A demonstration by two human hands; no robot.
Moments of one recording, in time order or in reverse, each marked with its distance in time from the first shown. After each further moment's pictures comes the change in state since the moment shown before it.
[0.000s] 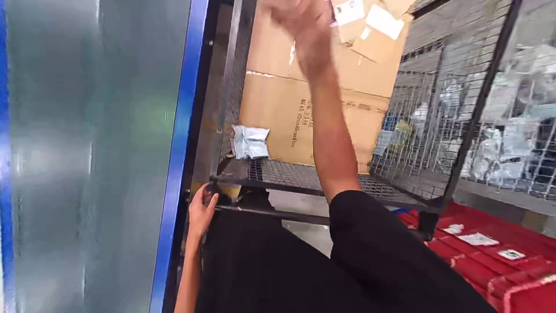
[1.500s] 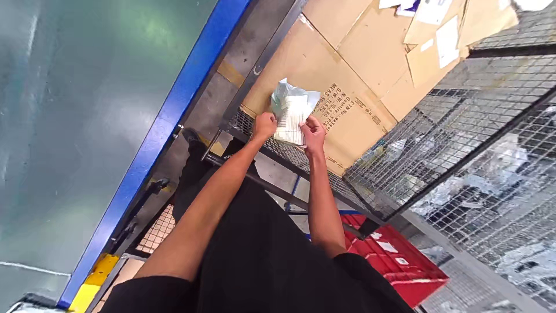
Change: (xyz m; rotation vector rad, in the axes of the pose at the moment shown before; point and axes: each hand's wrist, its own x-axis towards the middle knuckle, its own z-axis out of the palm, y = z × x) left_hand 0.144 0.072 0.166 -0.160 -0.328 -0.264; right_hand -0.315 0.144 0.008 -0.230 0.193 0.781
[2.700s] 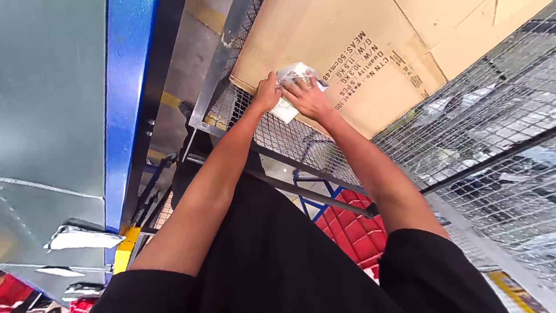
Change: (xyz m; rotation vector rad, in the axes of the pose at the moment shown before) left_hand 0.101 -0.005 0.032 0.143 -0.063 0.106; right_hand 0.115 0.057 -0.024 -1.371 -0.910 -0.787
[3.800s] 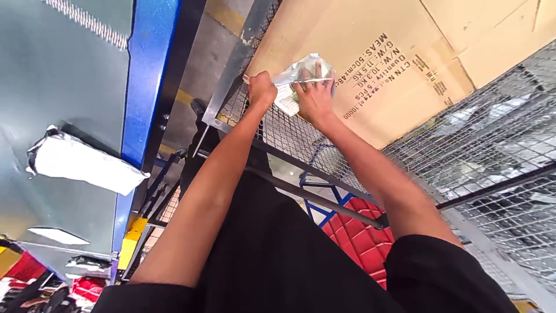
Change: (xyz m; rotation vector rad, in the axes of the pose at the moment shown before) left_hand -0.022 0.003 -0.043 0.057 0.165 -0.348; right_hand 0.037 -0.036 -0.010 0.013 -0.085 0.414
